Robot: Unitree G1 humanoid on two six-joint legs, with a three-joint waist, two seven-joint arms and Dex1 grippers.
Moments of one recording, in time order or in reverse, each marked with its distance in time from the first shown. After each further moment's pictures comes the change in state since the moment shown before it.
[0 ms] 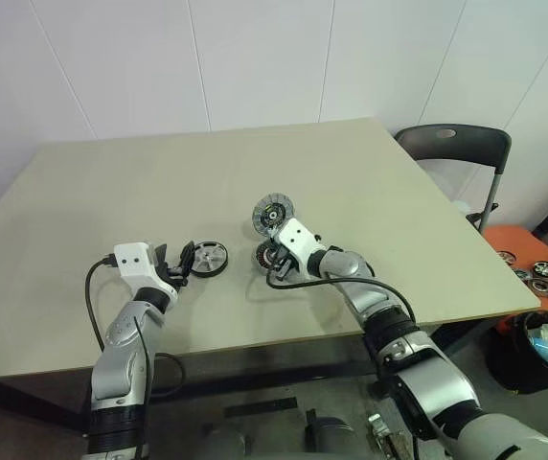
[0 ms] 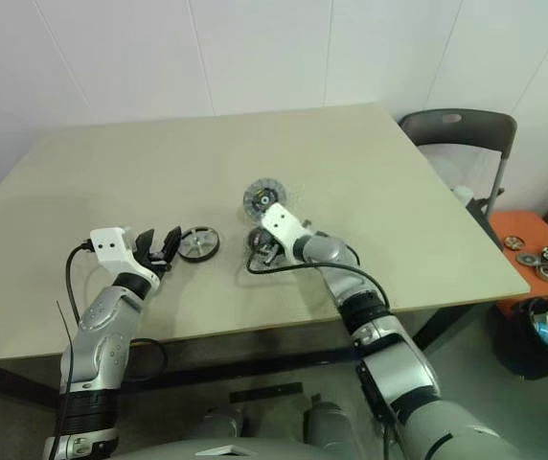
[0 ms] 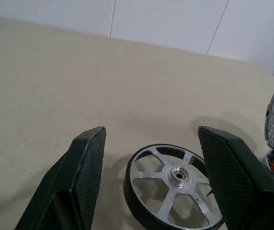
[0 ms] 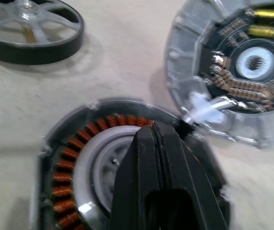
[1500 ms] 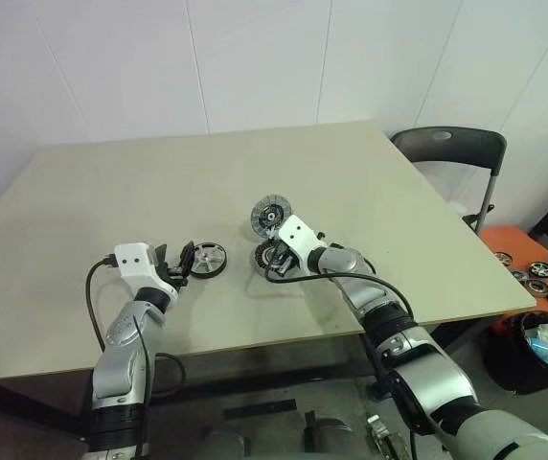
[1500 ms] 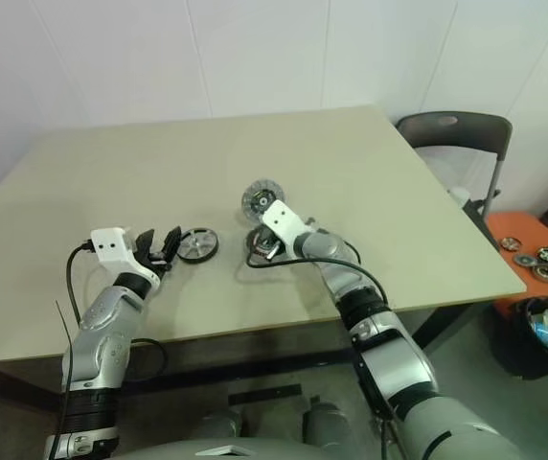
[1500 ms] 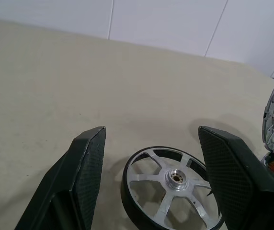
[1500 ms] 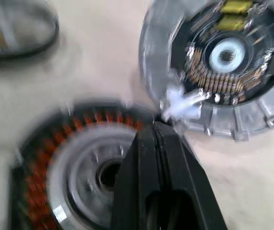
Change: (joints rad) left arm -0.008 0.000 0.000 0.023 0.001 -0.013 -0.001; right arm -0.007 0.076 -0.071 0.002 0.065 0.007 -0.027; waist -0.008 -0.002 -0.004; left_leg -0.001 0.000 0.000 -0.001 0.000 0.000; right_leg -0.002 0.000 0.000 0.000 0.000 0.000
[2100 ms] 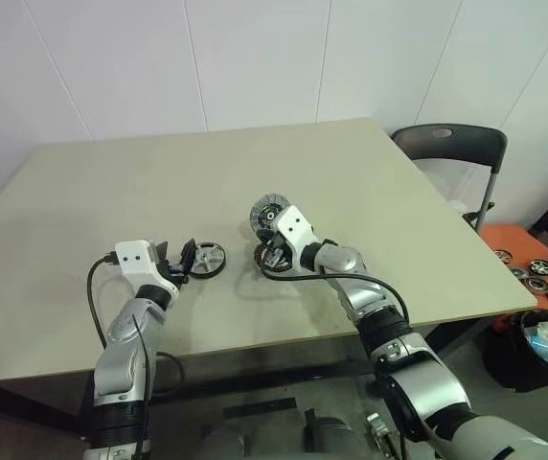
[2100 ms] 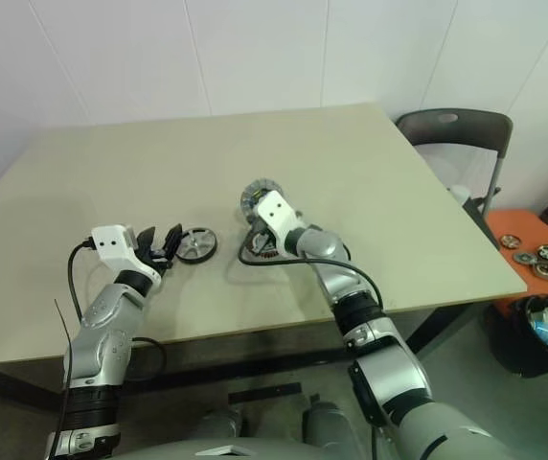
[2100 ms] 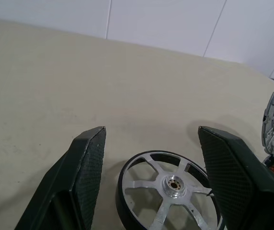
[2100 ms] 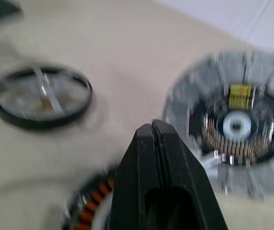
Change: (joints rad) left arm -0.011 -0.004 -0.001 0.003 0.000 0.000 0.001; right arm 0.015 -0.014 0.030 -0.027 -0.008 -0.053 0.023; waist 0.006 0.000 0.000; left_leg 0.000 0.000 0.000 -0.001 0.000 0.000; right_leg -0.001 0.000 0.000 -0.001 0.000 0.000
